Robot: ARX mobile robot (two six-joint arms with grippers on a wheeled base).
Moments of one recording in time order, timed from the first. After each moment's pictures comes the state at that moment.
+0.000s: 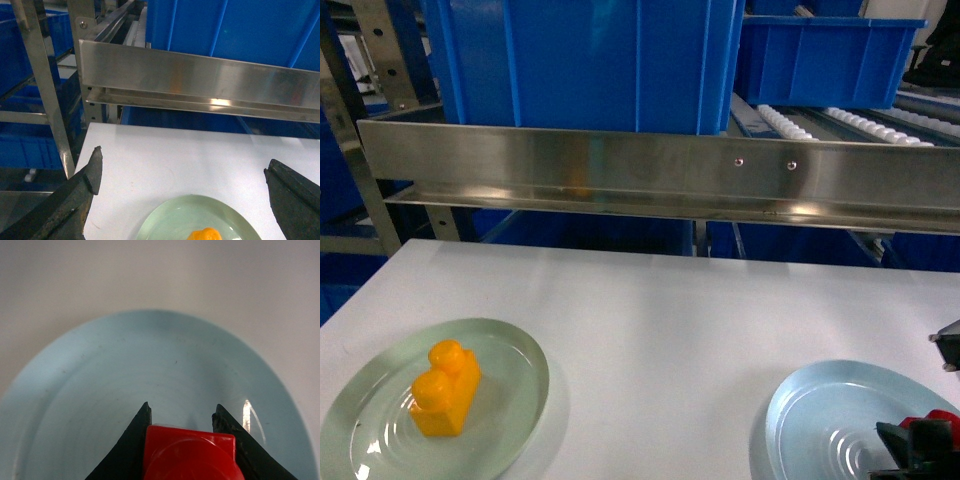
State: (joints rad) left arm 0.16 1.29 0.35 0.74 0.29 -0.07; right arm 0.14 2.00 0.38 0.97 -0.02 0.10
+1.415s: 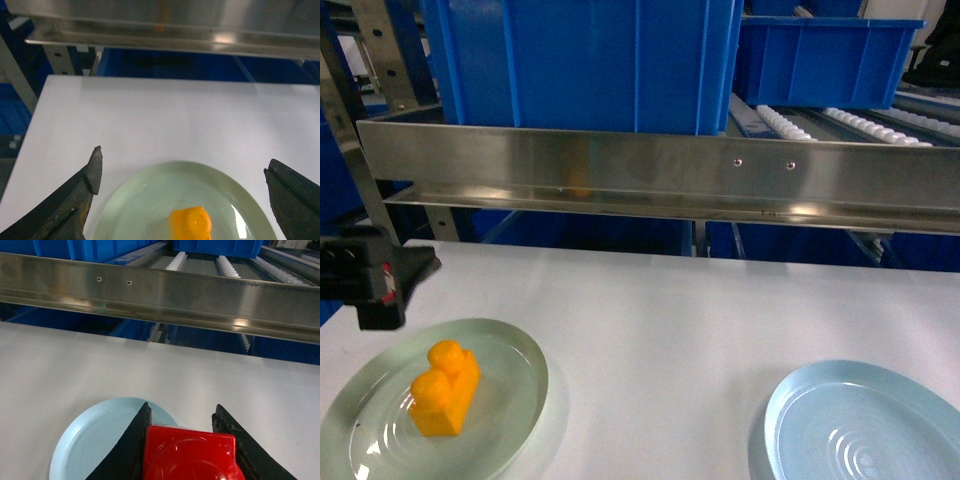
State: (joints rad) left arm -0.02 1.60 0.44 0.79 0.13 -0.05; right arm 0.00 0.66 0.11 0.32 -0.08 -0.04
